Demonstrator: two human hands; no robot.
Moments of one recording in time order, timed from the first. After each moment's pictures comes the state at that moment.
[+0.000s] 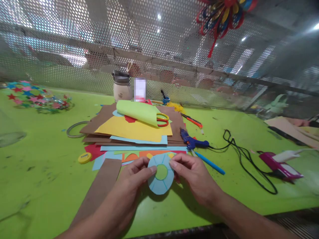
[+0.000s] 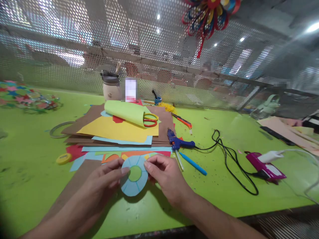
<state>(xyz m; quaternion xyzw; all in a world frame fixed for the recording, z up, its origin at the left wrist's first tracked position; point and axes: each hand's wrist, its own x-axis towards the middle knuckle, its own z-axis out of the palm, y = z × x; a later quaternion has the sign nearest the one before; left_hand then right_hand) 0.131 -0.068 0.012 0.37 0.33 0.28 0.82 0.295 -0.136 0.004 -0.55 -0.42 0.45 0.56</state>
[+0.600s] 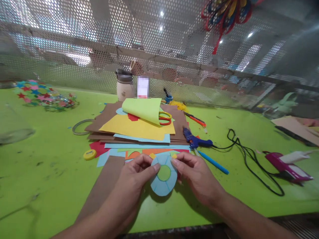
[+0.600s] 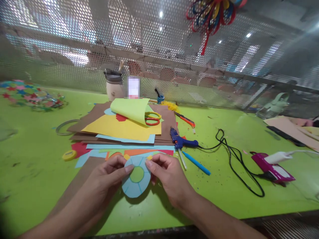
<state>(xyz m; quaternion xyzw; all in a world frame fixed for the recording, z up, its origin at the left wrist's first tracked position) 0.132 -0.067 0.000 0.41 0.34 0.31 0.79 0.290 -0.137 0.000 -0.52 -0.36 0.50 0.59</state>
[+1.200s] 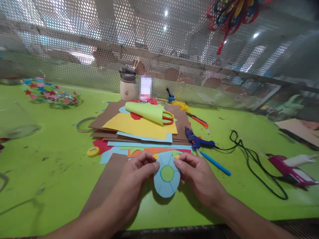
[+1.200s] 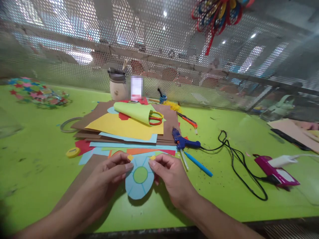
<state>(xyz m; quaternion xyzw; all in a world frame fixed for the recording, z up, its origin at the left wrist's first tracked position) 0.129 -0.070 0.013 0.42 0.36 0.32 0.77 0.292 -0.138 -0.007 -0.53 -0.34 0.51 0.59</state>
